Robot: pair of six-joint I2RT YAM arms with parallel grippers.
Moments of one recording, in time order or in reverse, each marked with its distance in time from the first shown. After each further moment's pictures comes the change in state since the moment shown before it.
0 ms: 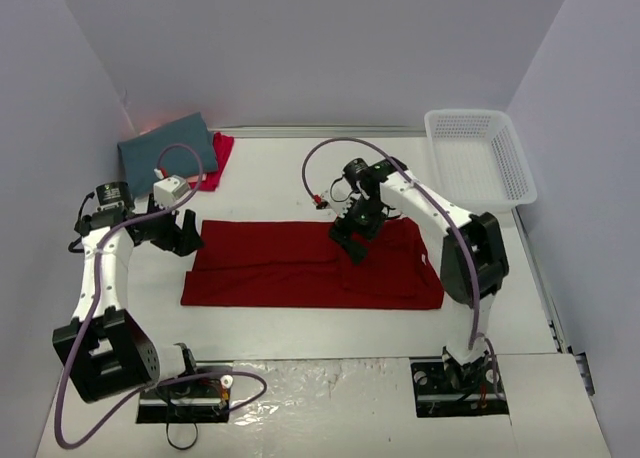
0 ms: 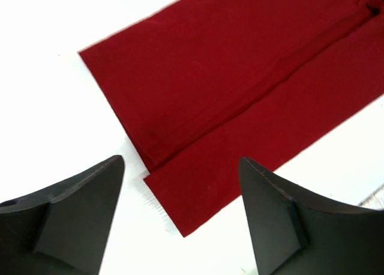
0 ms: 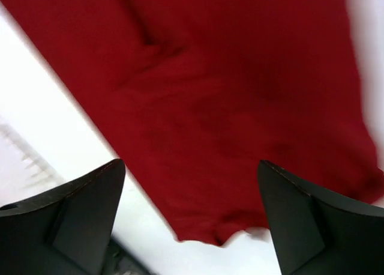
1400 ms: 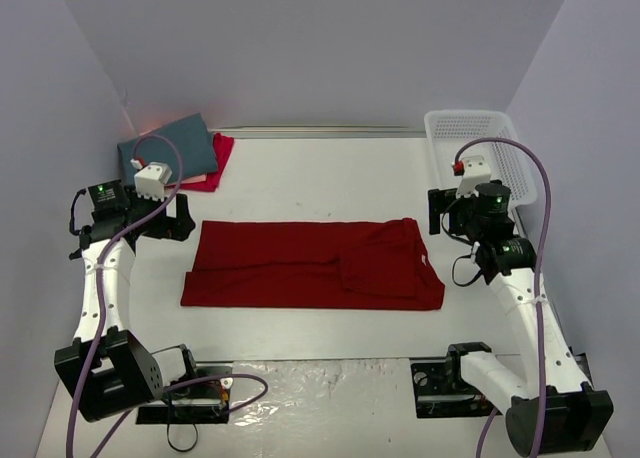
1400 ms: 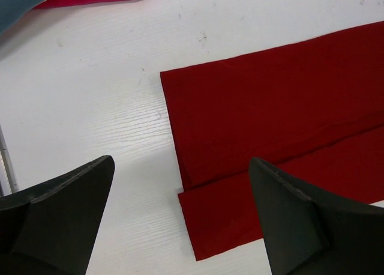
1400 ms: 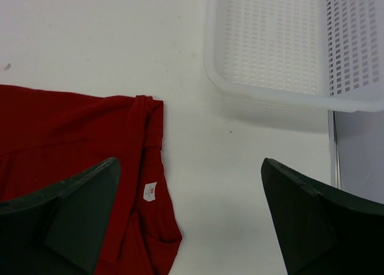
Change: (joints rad) left arm -0.004 -0.105 -0.050 0.271 -0.211 -0.309; right arm -0.459 -0.972 -0.671 0.708 0.385 0.450
